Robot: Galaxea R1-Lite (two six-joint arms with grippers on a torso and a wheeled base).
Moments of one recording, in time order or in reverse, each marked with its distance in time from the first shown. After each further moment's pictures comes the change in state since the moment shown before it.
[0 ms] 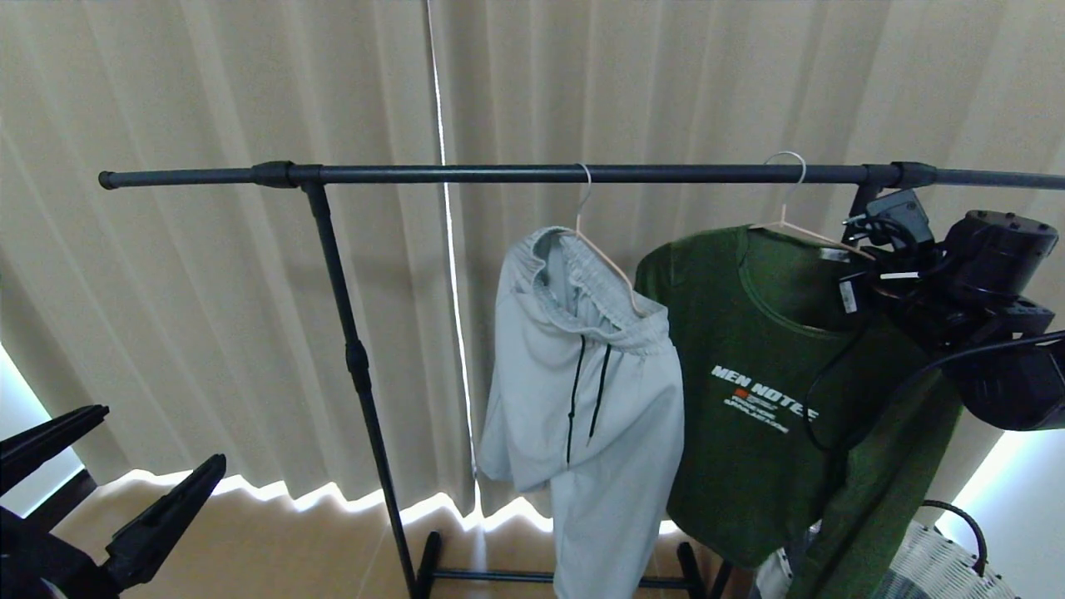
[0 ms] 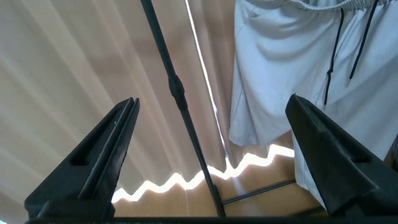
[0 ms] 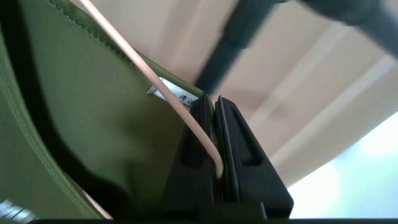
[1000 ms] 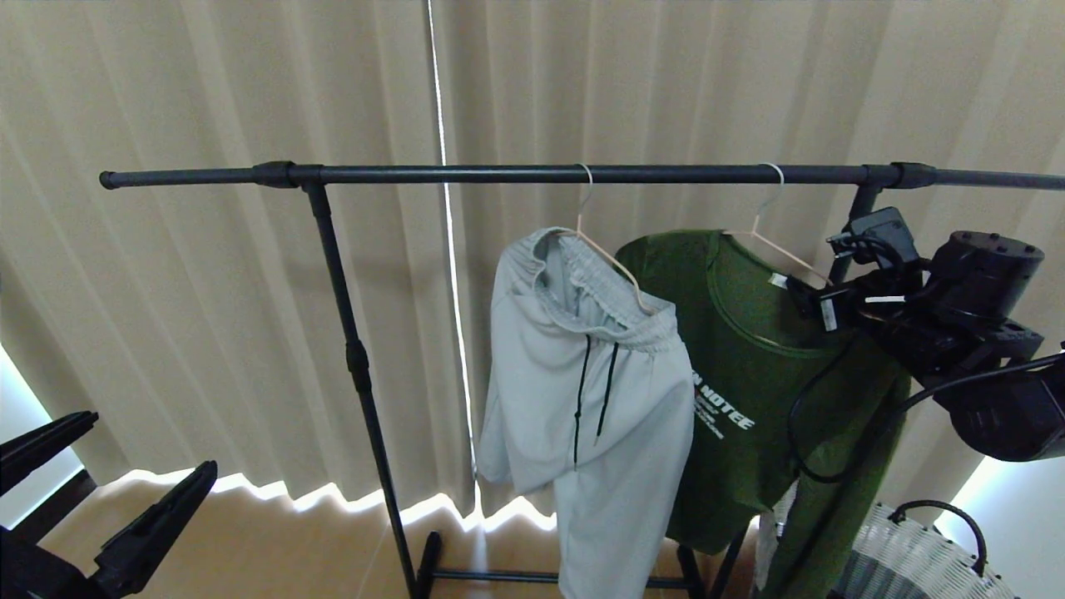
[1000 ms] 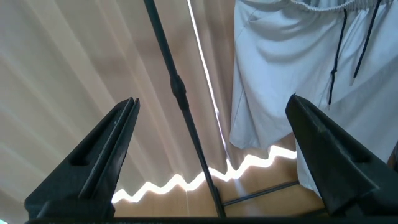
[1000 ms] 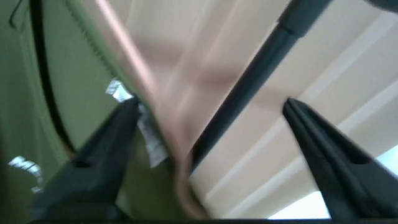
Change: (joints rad) left arm 0.002 -0.030 0.017 0.002 0.006 -0.003; right arm 0.058 -0.019 0.113 -0.087 0.020 0.049
